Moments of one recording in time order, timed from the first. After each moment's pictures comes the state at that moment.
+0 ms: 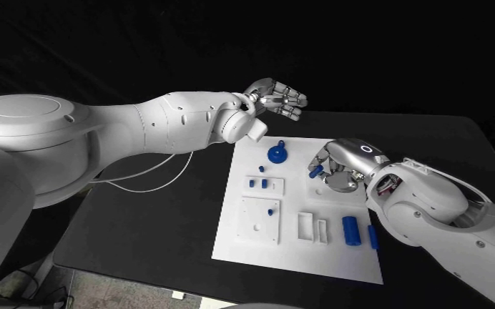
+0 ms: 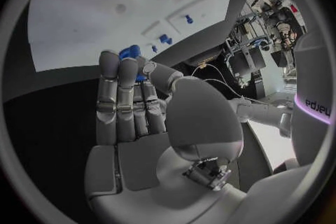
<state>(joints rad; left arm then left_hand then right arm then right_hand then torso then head) 1.38 -0.69 -0.17 1.15 -0.18 -0.17 0.28 1.37 0.00 0.17 -0.05 0.17 0.97 0.16 0.07 0.06 1.07 0.14 0.06 0.06 1.13 0.13 0.06 0.07 0.12 1.13 0.11 0.07 0.21 1.11 -0.58 0.09 1.53 -1.77 -0.20 -0.13 1.31 -0.05 0.71 -0.28 0.04 1.25 0.08 0.07 0.07 1.23 0.06 0.07 0.06 1.31 -0.05 0.84 0.65 0.13 1.42 -0.07 0.33 1.22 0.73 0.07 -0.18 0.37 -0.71</state>
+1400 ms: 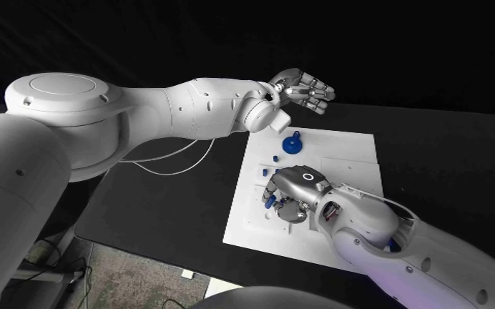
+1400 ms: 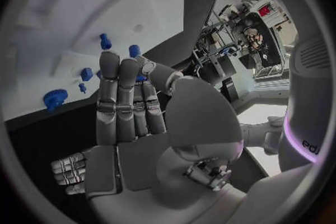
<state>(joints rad) 1.38 -0.65 -0.17 1.14 -0.18 -0.16 0.28 1.37 0.00 0.17 -0.05 0.17 0.97 0.16 0.07 0.06 1.07 0.14 0.06 0.06 1.13 0.13 0.06 0.07 0.12 1.13 0.11 0.07 0.20 1.01 -0.36 -0.01 1.50 -1.84 -0.13 -0.08 1.31 -0.06 0.71 -0.28 0.04 1.25 0.08 0.07 0.07 1.23 0.06 0.07 0.06 1.31 -0.05 0.82 0.66 0.13 1.42 -0.08 0.32 1.23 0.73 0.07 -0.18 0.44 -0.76</state>
